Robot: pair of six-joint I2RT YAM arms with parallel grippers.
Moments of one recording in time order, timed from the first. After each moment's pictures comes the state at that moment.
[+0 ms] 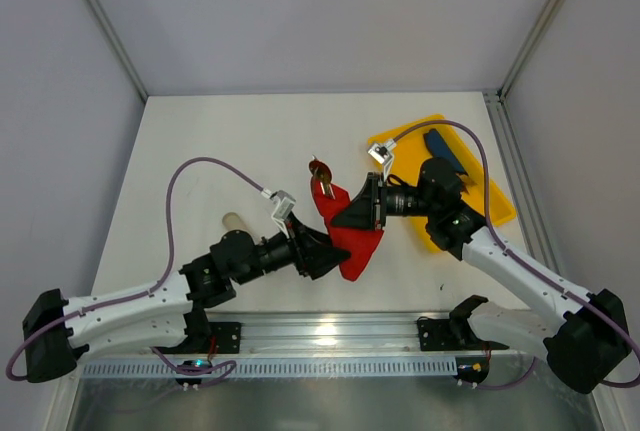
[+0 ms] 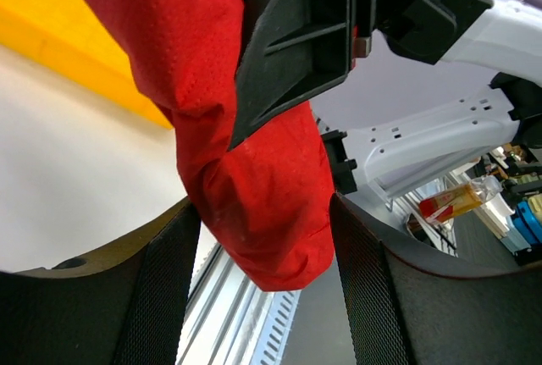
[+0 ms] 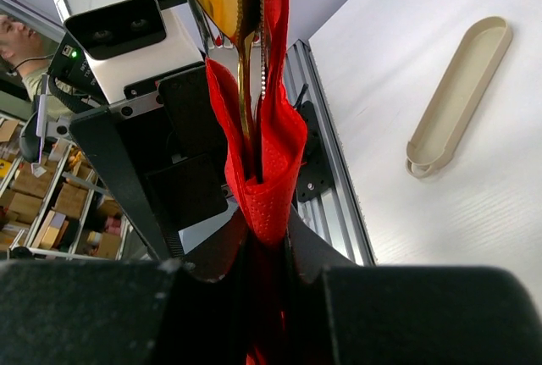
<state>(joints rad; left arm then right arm) -1.13 0.86 0.50 0.37 0.02 -0.68 0.58 1.05 0.74 0.23 -0.91 0.74</state>
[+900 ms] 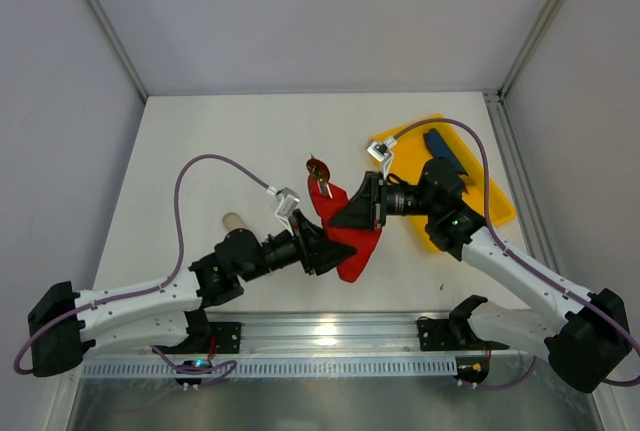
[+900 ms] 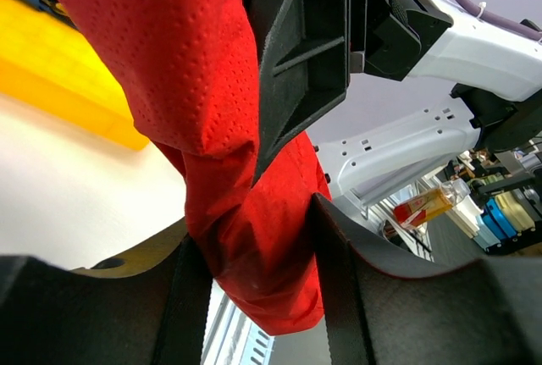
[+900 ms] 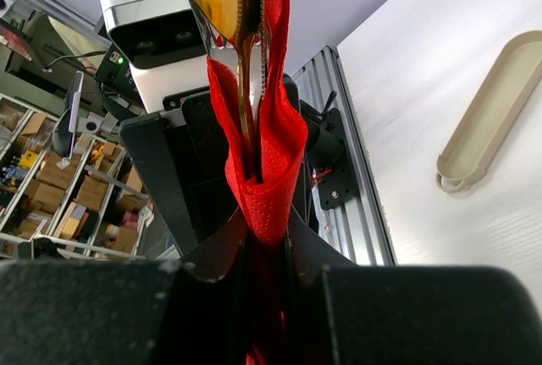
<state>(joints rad) -1.13 0.93 0.50 0.53 0.07 -0.71 0.60 1.05 0.75 0.32 -0.93 0.82</state>
